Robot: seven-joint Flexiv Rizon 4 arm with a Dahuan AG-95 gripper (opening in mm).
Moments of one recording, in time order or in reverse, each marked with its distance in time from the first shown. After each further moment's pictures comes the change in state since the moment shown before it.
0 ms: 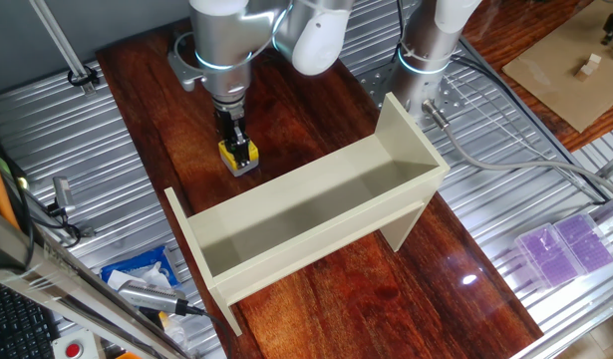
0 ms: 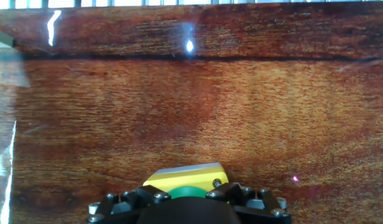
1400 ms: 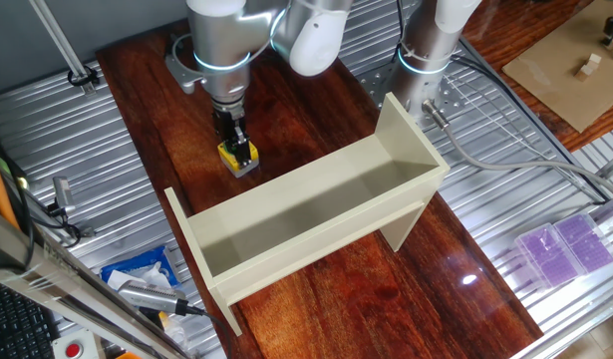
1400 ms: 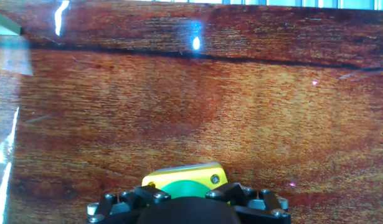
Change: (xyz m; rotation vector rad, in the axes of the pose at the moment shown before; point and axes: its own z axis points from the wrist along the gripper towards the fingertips) arm -0.001 0.001 -0.004 0.001 0.000 -0.075
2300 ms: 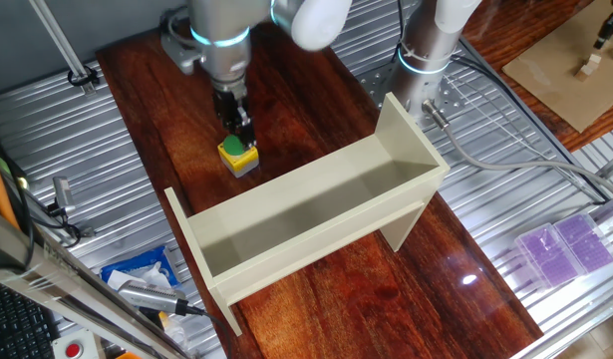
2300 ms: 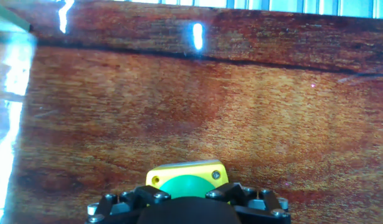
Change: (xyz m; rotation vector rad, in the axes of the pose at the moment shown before) arm 0.019 -0.002 -0.066 0.000 0.042 -0.068
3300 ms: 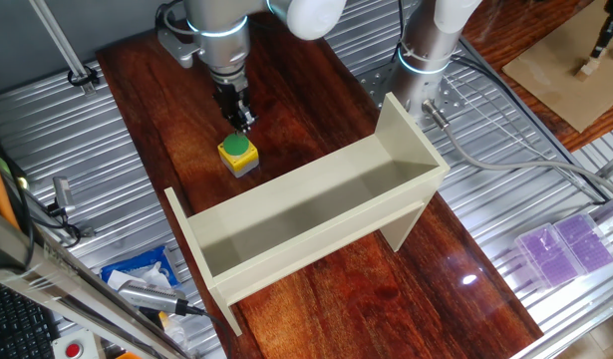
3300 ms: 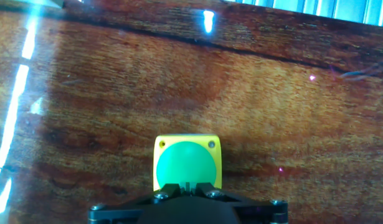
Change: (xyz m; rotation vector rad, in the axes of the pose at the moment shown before) arm -0.002 0.000 0.000 -0.009 0.033 -0.034
